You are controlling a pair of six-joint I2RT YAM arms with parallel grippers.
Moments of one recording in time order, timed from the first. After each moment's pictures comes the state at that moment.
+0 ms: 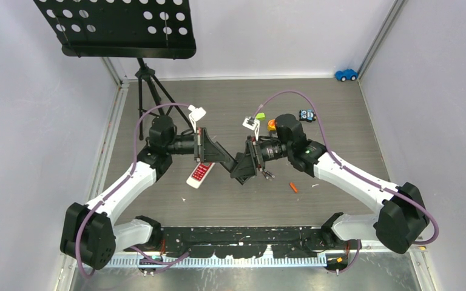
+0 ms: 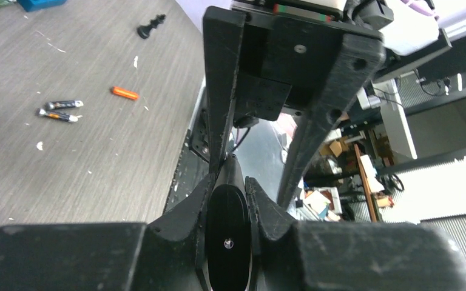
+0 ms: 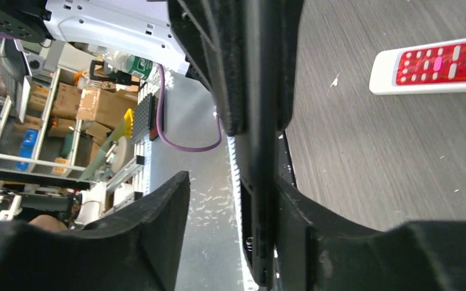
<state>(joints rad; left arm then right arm) -0.38 1.15 0.73 0.24 1.10 -0.77 0.69 1.26 0.91 -0.02 -0.94 0.51</state>
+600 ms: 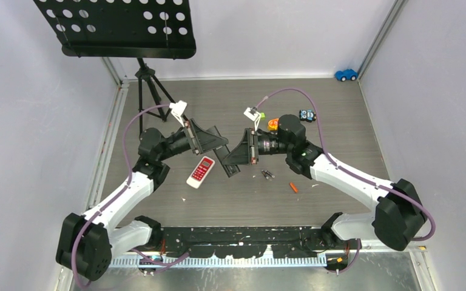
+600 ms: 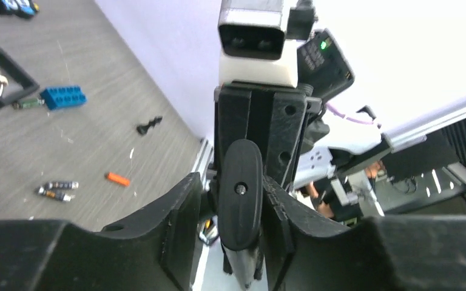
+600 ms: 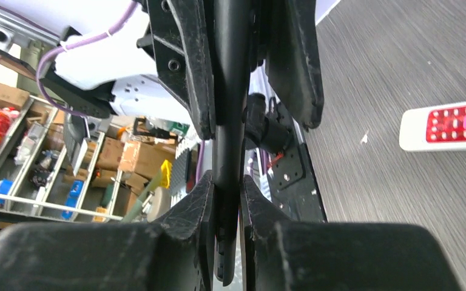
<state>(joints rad) -0.39 1.07 0.62 0.63 0.84 -1.11 0.71 1.27 0.87 0.30 -0.86 0.81</state>
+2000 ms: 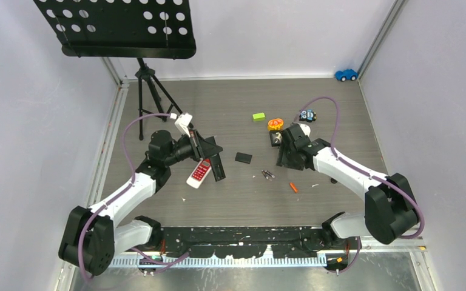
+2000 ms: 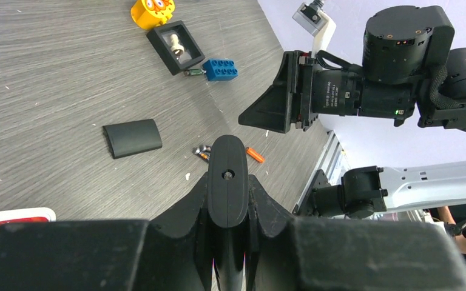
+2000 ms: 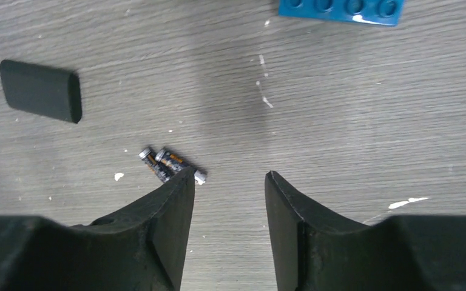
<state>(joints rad) -0.36 1.10 0.53 0.39 0.61 -0.68 0.51 1.35 0.84 -0.56 0.23 0.68</state>
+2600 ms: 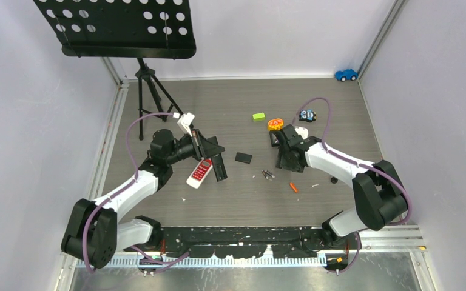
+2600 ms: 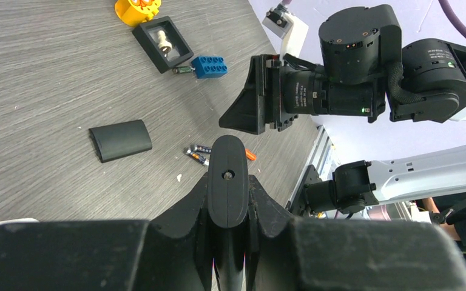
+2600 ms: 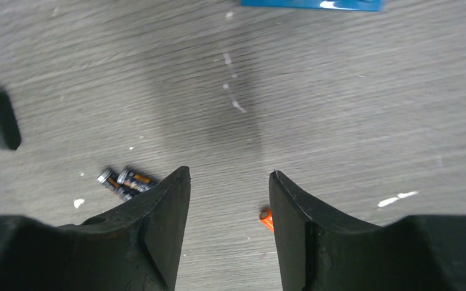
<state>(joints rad) -0.36 1.17 0.53 0.47 0.67 -0.71 0.52 1.47 0.85 -0.56 0.24 0.67</state>
